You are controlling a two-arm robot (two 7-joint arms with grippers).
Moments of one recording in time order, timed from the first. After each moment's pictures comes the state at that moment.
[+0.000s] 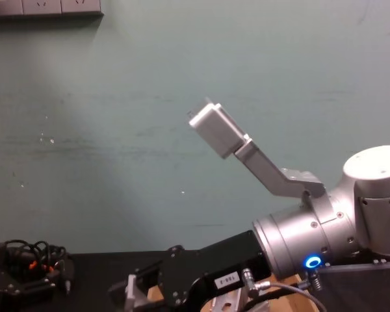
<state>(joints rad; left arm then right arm) -0.20 0.60 0.45 -1.41 -0.25 -0.12 0.03 0.88 0.19 -0.89 -0.83 0.32 -0.15 1.10</state>
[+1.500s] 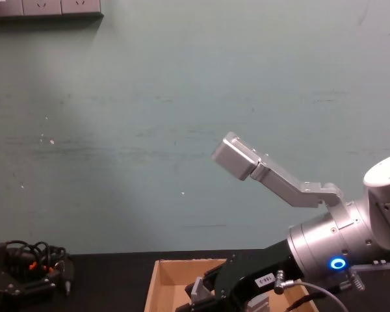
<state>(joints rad) -0.20 0.60 0.45 -1.41 -0.25 -0.12 0.03 0.90 0.19 -0.81 -0.71 0.18 0.02 0.89</state>
